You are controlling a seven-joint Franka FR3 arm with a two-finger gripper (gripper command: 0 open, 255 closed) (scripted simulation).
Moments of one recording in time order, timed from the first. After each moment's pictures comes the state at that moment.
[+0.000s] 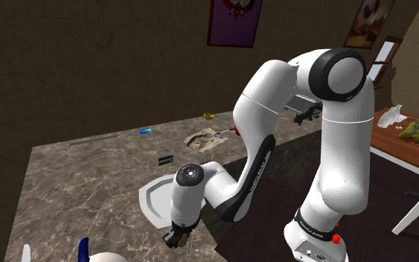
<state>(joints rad) 0.10 0.33 0.57 -2.48 -0.70 2.72 1.45</state>
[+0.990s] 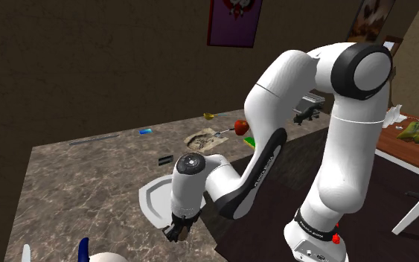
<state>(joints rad) 0.01 0.22 0.68 -2.51 -0.53 2.67 1.32</state>
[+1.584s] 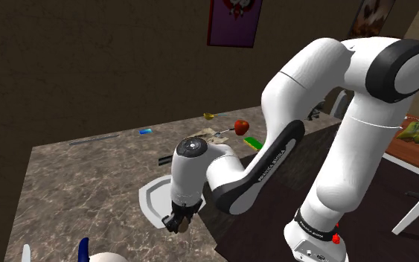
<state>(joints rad) -0.06 0.06 0.79 -2.52 -0.26 2.59 1.12</state>
